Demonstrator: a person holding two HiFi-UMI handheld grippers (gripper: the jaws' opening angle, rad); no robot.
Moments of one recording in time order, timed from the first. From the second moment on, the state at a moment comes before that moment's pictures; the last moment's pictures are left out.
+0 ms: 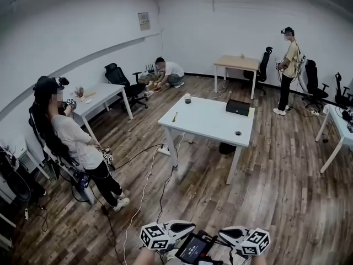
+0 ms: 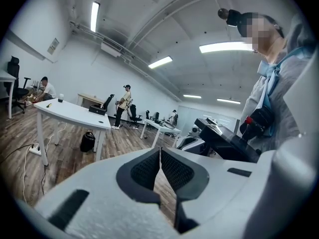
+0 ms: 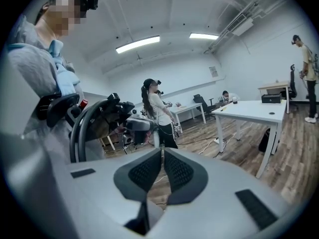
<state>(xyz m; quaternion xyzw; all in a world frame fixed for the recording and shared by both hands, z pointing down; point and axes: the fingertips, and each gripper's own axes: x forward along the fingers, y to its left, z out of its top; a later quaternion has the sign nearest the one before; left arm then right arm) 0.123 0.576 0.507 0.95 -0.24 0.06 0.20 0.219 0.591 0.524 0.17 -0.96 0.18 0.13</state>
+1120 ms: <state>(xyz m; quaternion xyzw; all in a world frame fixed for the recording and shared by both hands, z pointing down) 0.056 0.473 0.526 0.94 -0.26 0.05 0.21 0.146 0.490 0.533 0.12 -0.96 0.20 0.15</state>
